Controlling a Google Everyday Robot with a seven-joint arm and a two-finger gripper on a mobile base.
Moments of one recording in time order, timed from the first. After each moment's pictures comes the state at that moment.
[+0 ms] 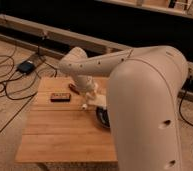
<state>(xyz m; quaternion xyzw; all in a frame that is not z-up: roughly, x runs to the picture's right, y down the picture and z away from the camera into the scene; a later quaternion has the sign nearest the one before) -0.012 0.052 0.783 -0.15 0.31 0.65 0.68</state>
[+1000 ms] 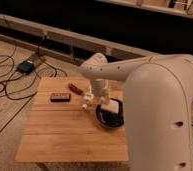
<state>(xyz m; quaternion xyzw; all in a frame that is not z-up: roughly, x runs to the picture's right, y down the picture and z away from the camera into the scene) 0.057 0.083 0.808 -0.17 0.34 0.67 0.64</state>
